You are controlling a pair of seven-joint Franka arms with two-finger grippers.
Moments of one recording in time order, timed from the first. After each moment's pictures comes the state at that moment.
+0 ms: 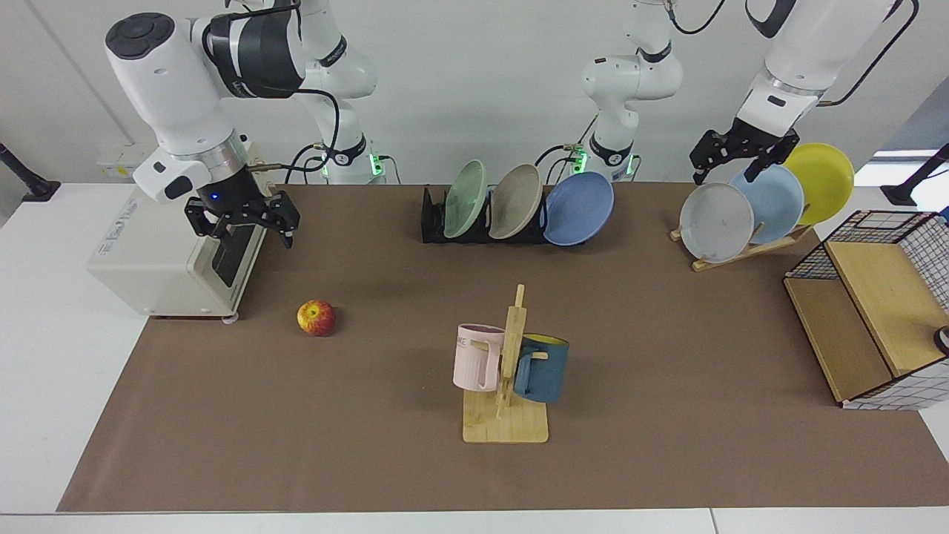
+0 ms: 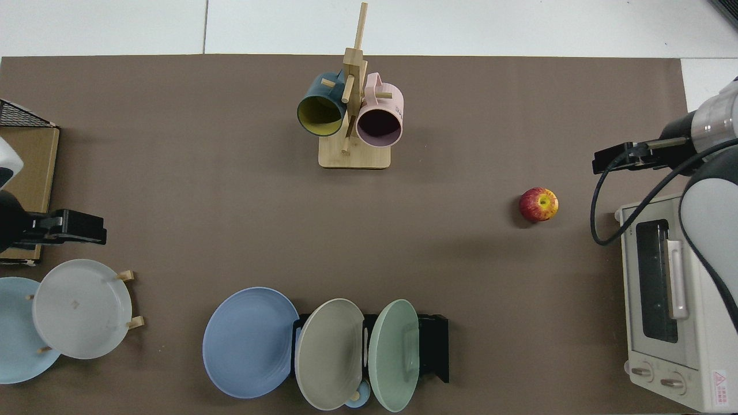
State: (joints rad) left arm -0.03 -0.12 0.00 -1.69 -0.01 1.52 -0.05; right arm 0.01 0.09 0.01 -1.60 0.02 1.75 -0.04
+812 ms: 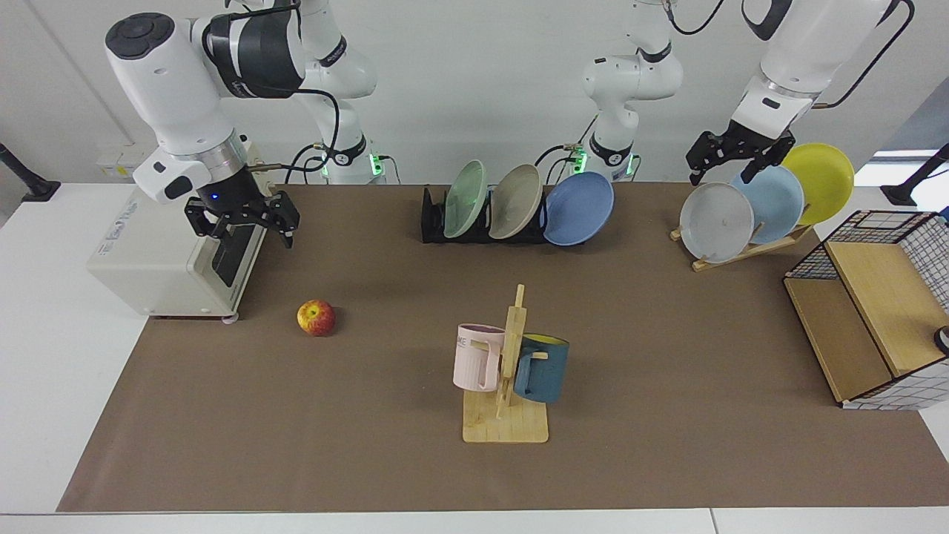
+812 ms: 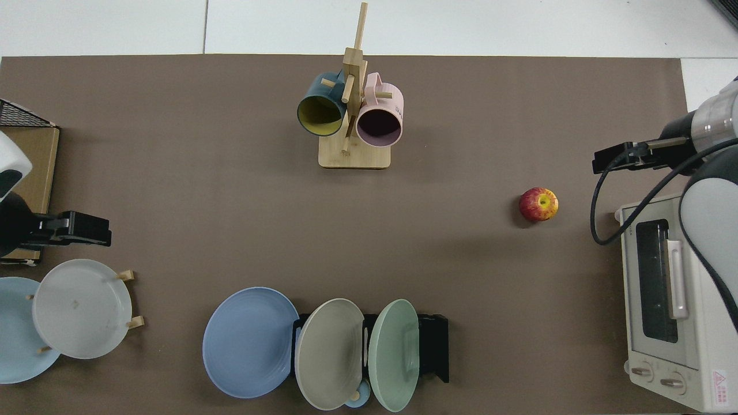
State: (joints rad) left arm -0.03 -0.12 -0.01 -1.70 -0.01 1.52 -0.05; right arm 0.01 0.09 0.01 -1.60 0.02 1.75 -0.04
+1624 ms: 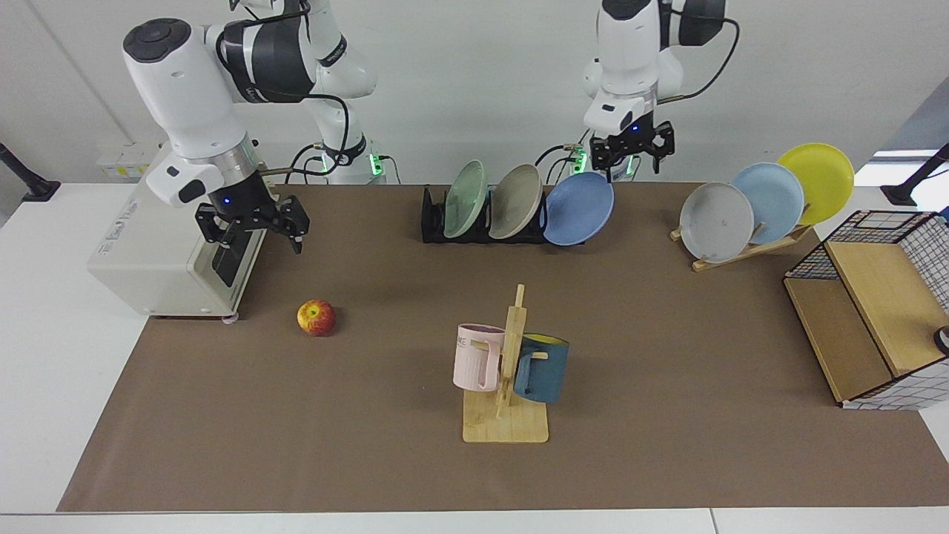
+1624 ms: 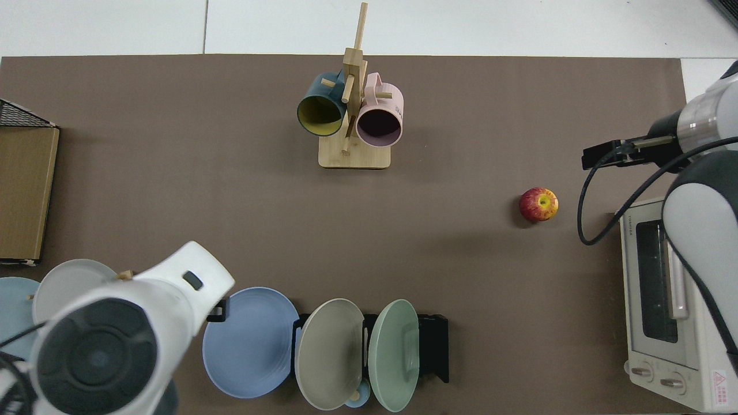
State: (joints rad) left arm -0.08 -0.41 -0.36 -2.21 0.17 1.76 -0.39; right arm 0.02 0.09 0.02 -1.63 0.02 1.82 -0.04
